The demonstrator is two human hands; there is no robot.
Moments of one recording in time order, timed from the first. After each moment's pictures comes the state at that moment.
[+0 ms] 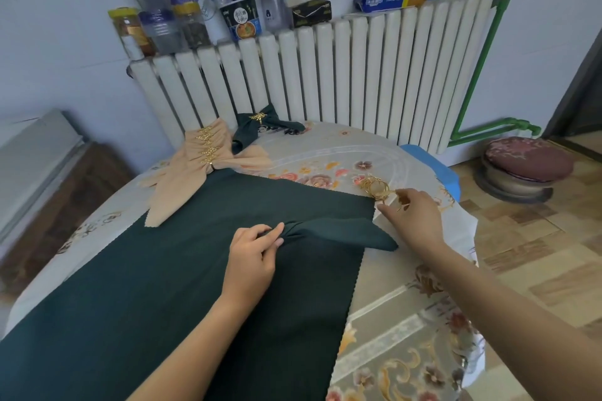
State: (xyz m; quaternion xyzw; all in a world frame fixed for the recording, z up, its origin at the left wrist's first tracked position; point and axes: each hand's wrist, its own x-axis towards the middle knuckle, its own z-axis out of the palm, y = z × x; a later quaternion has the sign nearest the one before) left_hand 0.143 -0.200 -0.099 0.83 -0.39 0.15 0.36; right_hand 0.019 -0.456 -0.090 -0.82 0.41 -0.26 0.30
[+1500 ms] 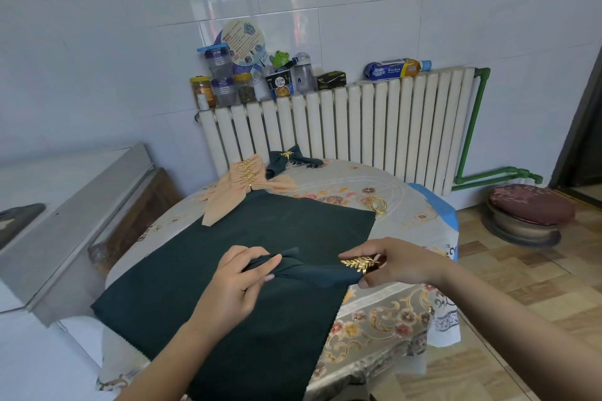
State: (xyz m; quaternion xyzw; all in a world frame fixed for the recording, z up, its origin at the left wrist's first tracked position) left_hand 0.055 -0.063 -0.038 0.72 -0.56 0.28 0.29; right_hand -0.101 -0.337 0.008 -0.92 0.03 0.04 0.40
